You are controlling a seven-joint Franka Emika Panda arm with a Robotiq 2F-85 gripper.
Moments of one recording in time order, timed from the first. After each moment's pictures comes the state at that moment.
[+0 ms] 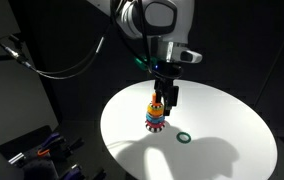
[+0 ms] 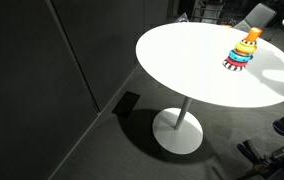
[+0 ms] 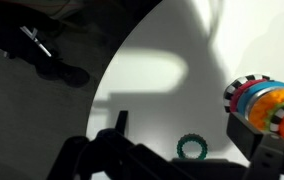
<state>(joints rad) -0.22 0.21 -0.25 -1.95 -0.09 1.99 0.21</state>
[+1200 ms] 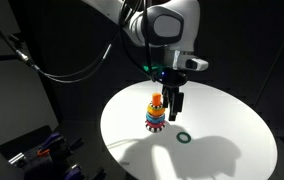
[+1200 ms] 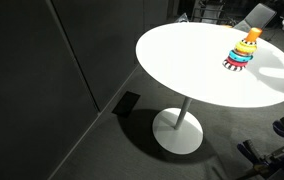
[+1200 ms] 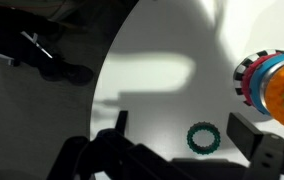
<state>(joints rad) -0.22 0.30 -0.26 -1.89 -0.08 2.03 0.29</state>
